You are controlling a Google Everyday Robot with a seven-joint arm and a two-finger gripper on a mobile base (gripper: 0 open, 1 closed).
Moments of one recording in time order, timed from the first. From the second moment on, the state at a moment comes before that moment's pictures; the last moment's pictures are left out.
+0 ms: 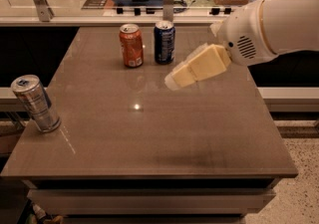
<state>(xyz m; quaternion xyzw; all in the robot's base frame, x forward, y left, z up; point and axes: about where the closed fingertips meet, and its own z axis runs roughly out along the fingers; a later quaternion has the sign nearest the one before) 0.483 -0.069 0.985 -0.44 0.78 0.17 0.41</state>
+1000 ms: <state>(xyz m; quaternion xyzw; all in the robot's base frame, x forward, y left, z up) 0.521 -0.048 0.962 -0.31 0.83 0.12 0.46</state>
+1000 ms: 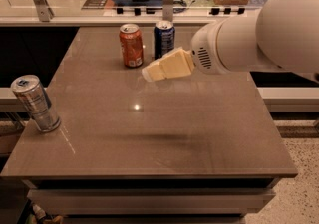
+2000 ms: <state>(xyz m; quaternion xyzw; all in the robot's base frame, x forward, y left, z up) 0.539 -0.022 0.956 -0.31 0.80 0.12 0.50</state>
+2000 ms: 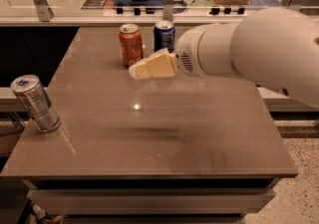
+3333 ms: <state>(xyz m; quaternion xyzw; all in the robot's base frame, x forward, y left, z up) 0.606 0.049 0.926 -0.30 0.73 0.22 0.57</state>
